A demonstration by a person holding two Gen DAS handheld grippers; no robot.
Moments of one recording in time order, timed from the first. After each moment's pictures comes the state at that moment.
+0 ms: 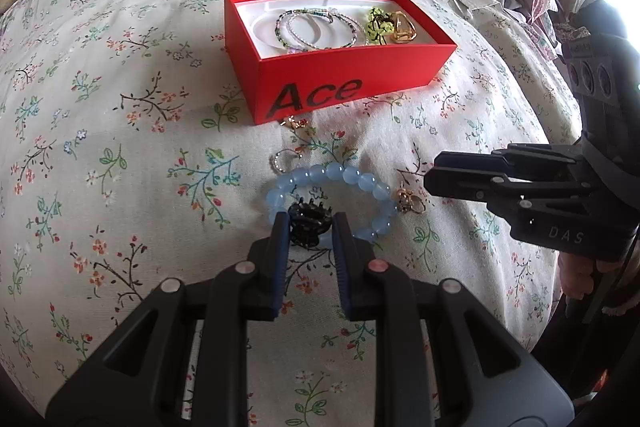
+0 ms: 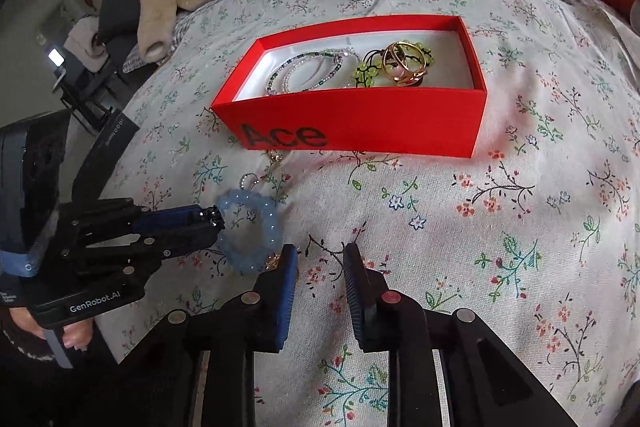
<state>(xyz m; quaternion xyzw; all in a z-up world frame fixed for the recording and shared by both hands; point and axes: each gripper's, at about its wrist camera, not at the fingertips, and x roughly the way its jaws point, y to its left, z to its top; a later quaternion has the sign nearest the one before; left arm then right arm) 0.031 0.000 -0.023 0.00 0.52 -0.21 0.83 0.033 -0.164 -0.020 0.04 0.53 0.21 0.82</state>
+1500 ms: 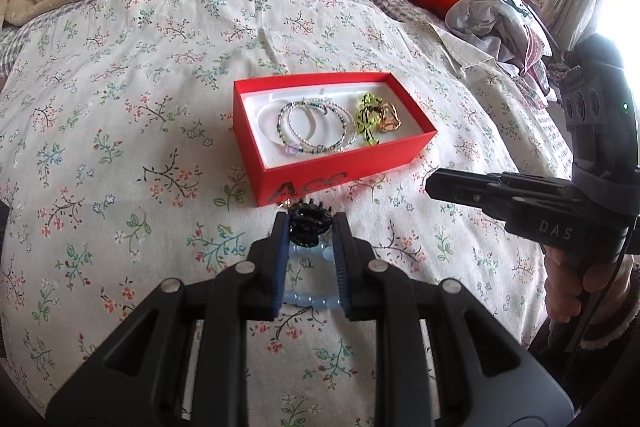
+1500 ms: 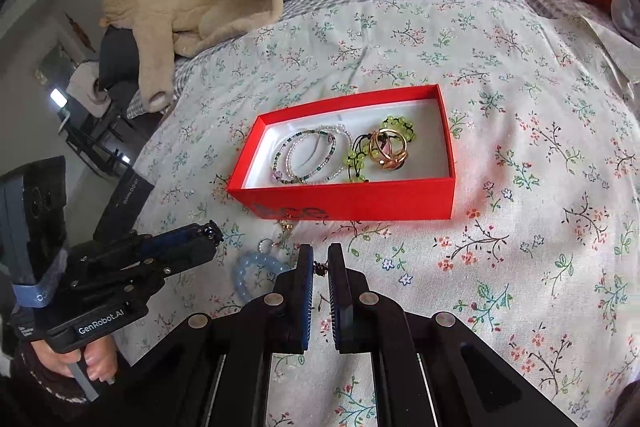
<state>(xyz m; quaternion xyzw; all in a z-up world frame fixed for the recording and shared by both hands) 0.043 0.004 0.030 -0.05 0.46 -0.20 0.86 0.049 -0.182 0.035 0.09 0.47 0.19 0.86</state>
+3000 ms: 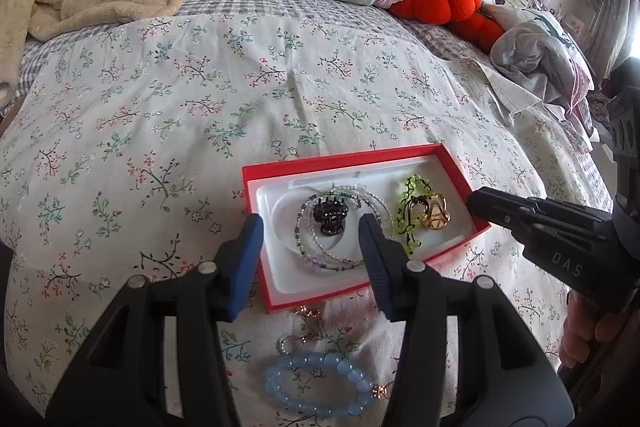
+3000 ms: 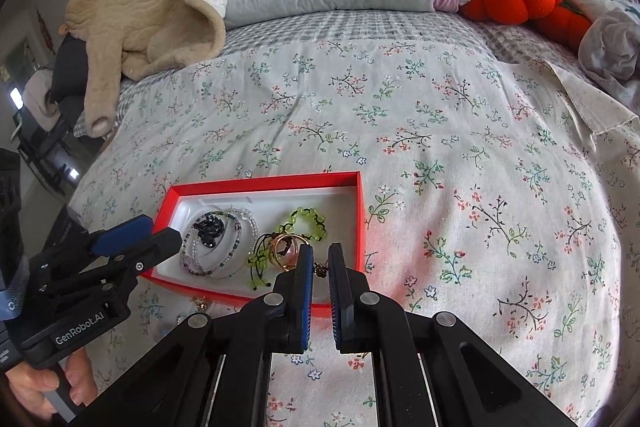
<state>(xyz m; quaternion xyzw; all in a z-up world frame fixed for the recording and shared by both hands) 0.106 -0.017 0.025 -0.04 0.43 -0.12 0.90 0.111 -0.203 0.036 0.04 0.45 0.11 0.89</state>
